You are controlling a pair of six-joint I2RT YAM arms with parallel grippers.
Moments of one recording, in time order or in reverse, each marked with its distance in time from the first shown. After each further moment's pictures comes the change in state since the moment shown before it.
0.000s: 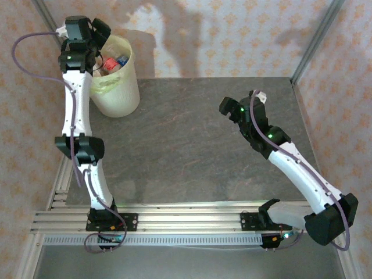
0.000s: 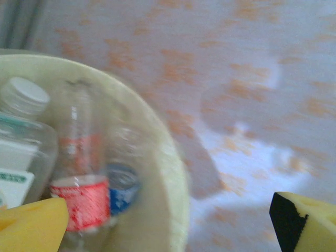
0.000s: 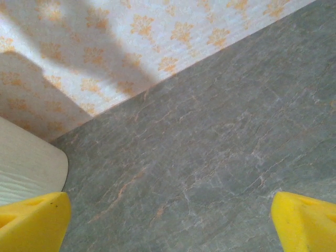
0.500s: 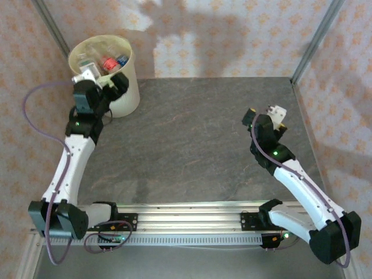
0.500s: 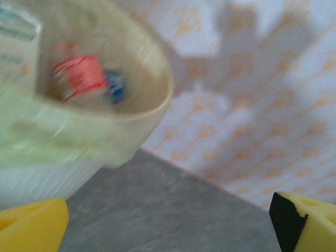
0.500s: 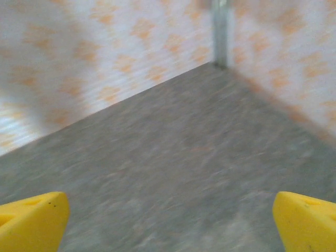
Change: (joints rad) left arm -0.092 -0.837 -1.362 0.605 0.128 0.223; right arm -0.108 -0.191 -0.331 0.164 0.395 -0.213
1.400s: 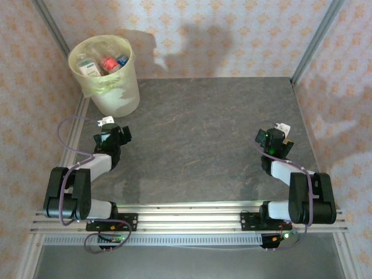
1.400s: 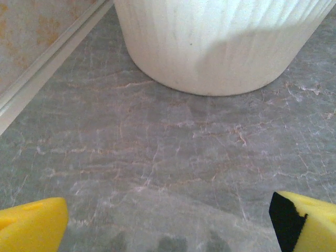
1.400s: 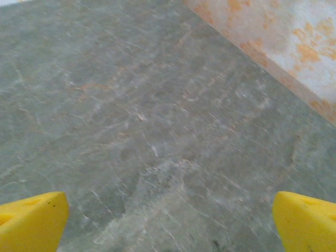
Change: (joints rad) left arm 0.000 0.222 -0.623 0.515 -0.363 0.396; right arm -0.429 0.362 -0.377 0.668 -0.385 -0.290
